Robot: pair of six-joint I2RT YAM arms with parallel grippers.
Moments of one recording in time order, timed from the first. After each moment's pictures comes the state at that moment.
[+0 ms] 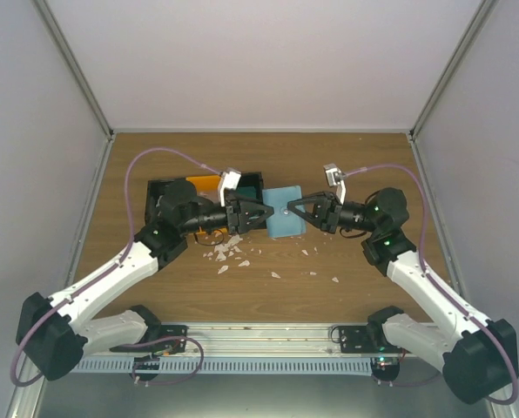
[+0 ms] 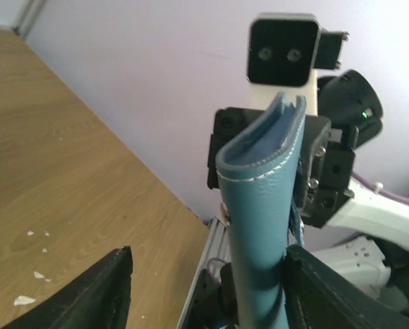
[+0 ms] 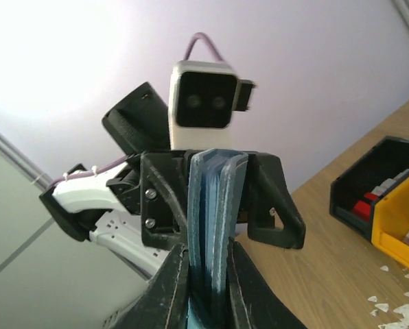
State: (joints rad) left arm -0.64 1.09 0.83 0.18 0.65 -0.68; right arm 0.40 1.00 0.68 0.50 -1.02 0.87
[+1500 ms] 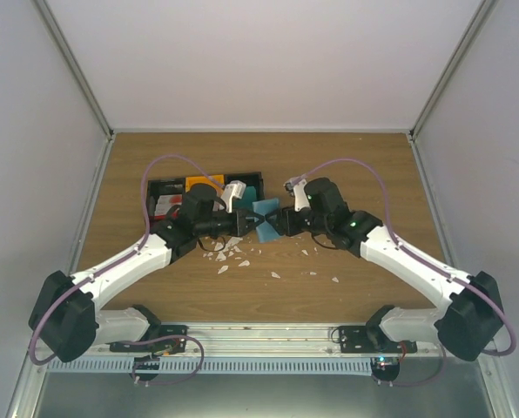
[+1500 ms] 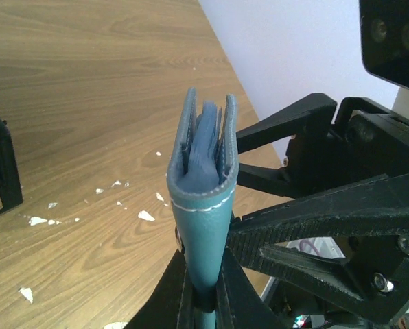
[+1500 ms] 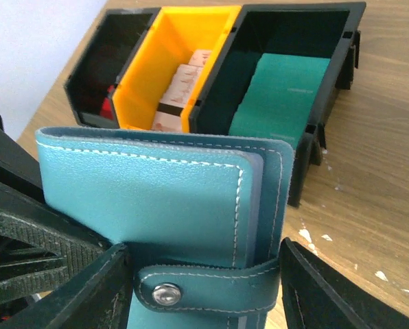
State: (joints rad) left arm -0.62 1.23 0.80 -0.02 0.49 -0.65; right arm 0.69 1.24 0.95 -0.34 -0.21 0.41
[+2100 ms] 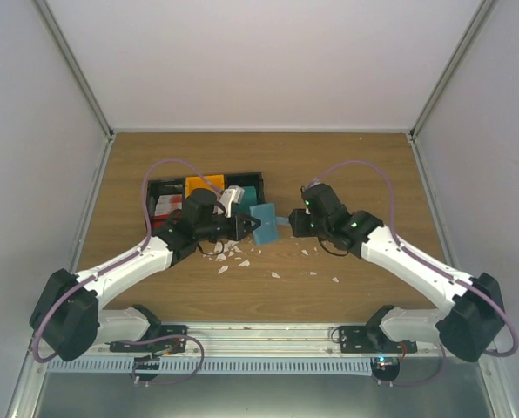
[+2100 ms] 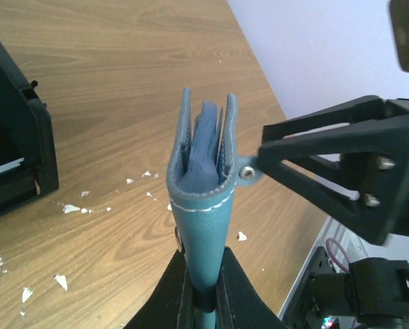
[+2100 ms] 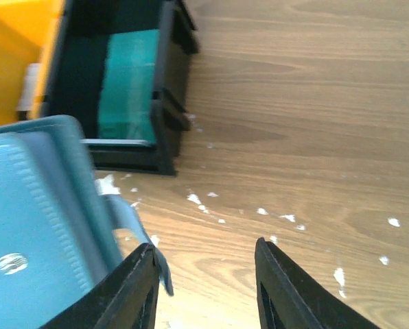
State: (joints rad) left arm -0.61 1.24 0.75 0.00 0.45 -0.61; right arm 0.71 1.27 0.98 -0.59 0.15 0.57
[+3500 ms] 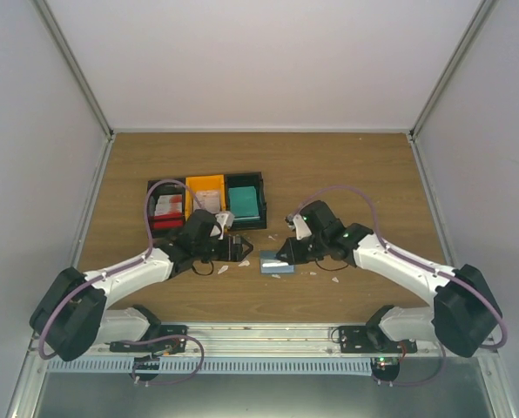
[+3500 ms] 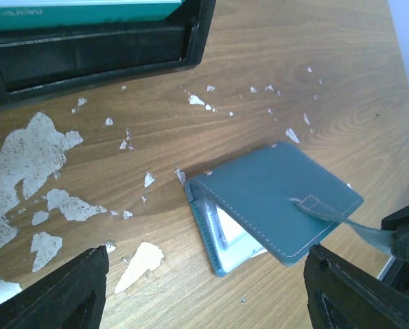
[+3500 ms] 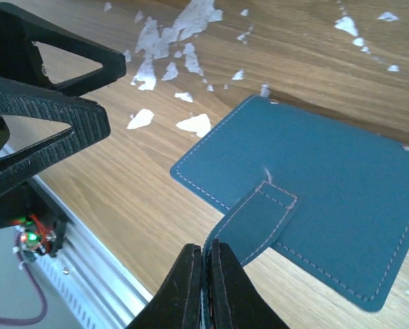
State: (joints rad) left arm -0.61 1.26 0.56 -0.07 0.33 -0.59; right arm 0.70 1.26 0.76 -0.46 -0.41 0.54
